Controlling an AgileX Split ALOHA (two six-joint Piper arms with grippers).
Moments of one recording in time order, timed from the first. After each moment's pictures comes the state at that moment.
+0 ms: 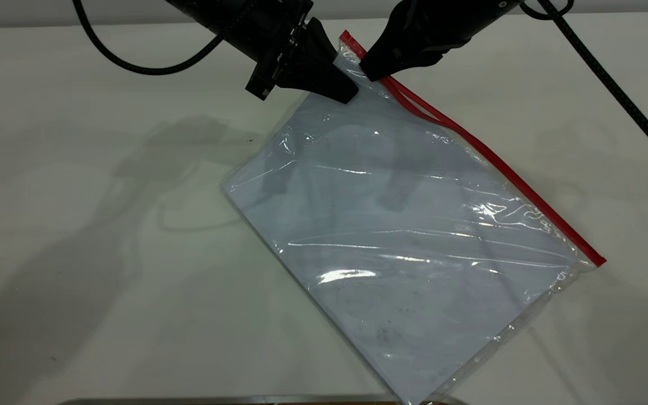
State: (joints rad) left arm -0.30 2.59 -1.87 -1.13 1.03 2.07; right arm 0.32 2.16 -1.26 1.27 0.53 -1.66
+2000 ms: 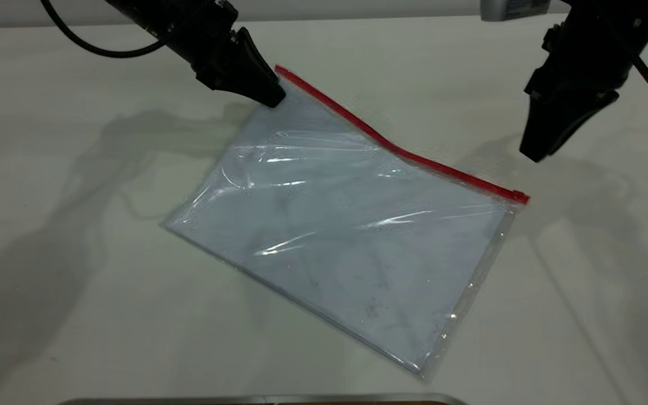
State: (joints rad) left arm -0.18 2.59 -1.87 -0.96 0.91 1.70; right arm 0.17 2.16 -1.28 0.38 0.76 -0.75
